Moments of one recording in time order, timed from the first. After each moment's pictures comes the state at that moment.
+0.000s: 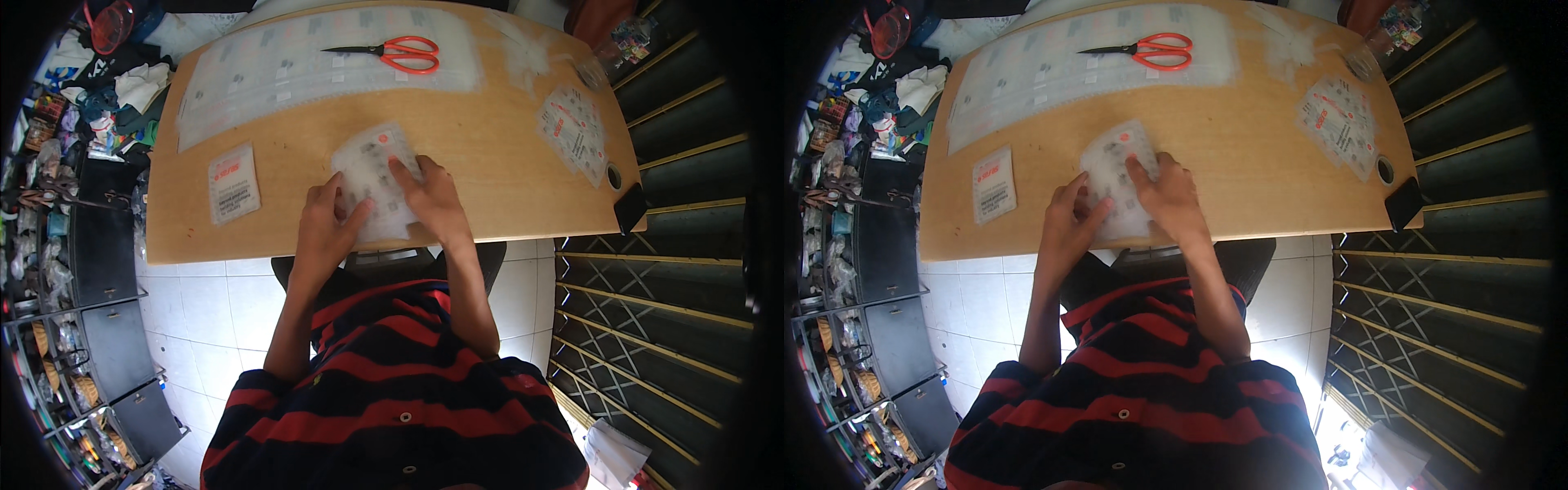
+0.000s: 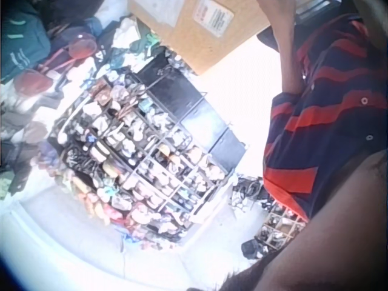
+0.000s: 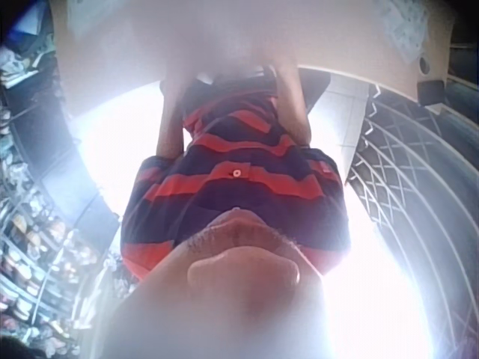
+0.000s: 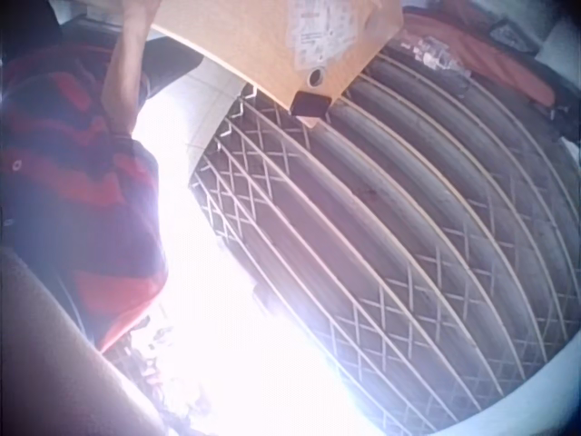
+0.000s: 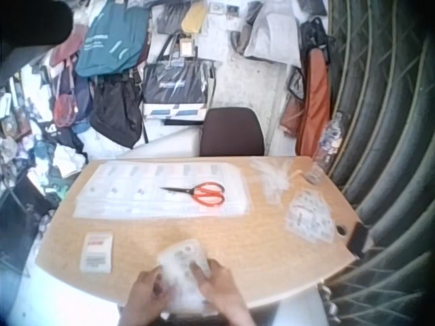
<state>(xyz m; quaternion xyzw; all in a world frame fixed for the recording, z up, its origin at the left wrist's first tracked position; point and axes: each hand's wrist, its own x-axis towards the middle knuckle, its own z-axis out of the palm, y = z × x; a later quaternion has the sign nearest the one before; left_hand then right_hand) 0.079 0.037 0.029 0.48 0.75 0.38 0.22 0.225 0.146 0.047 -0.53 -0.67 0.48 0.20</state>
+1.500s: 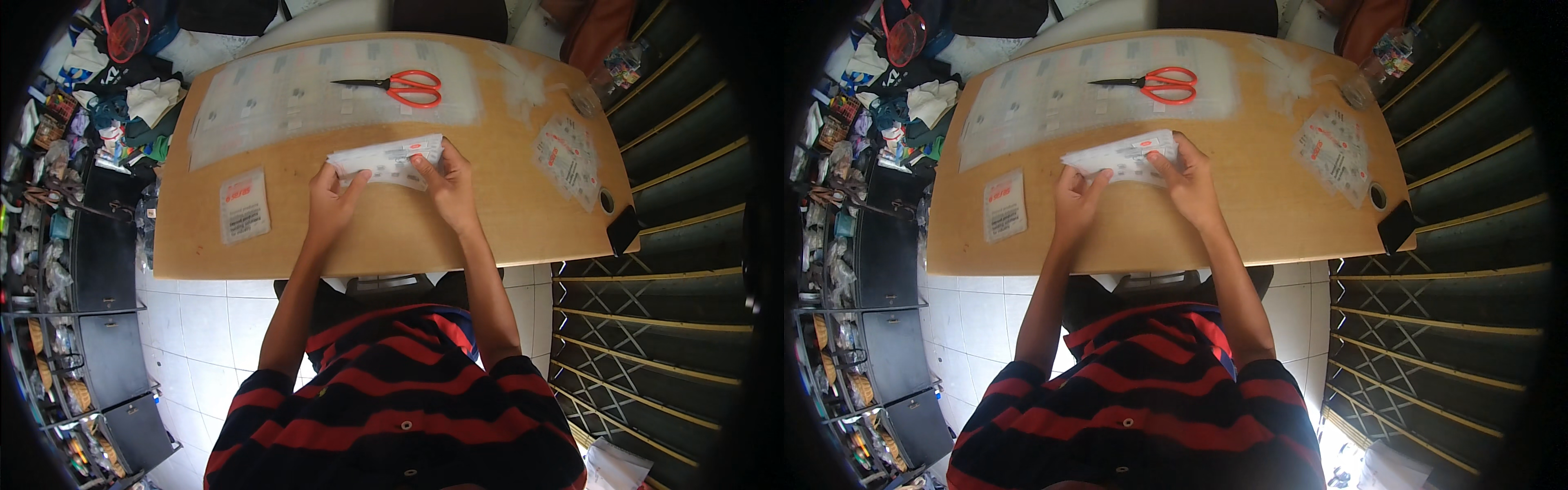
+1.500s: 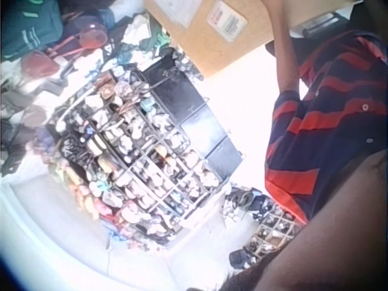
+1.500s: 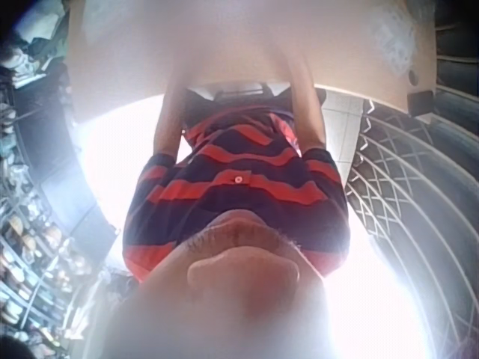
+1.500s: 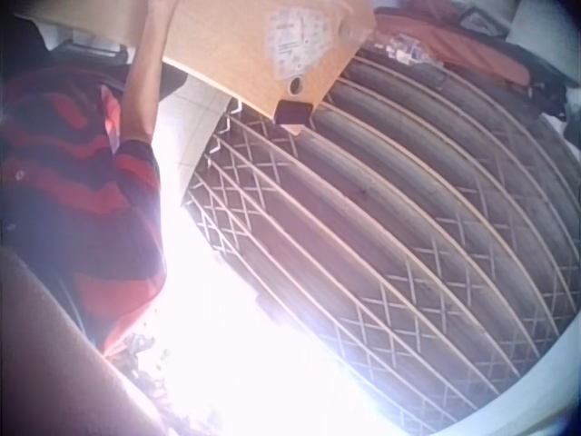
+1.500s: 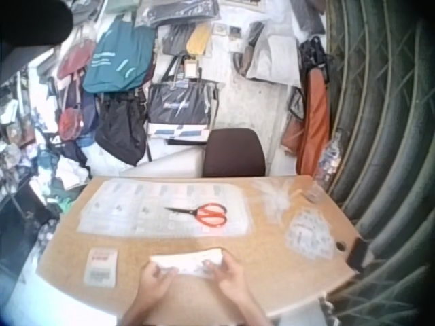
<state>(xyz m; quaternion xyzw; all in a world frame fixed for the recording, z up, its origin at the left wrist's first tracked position) 0.050 0.112 -0.001 0.43 0.49 0.69 0.32 0.220 0.199 0.029 -0.26 -0.61 0.58 0.47</state>
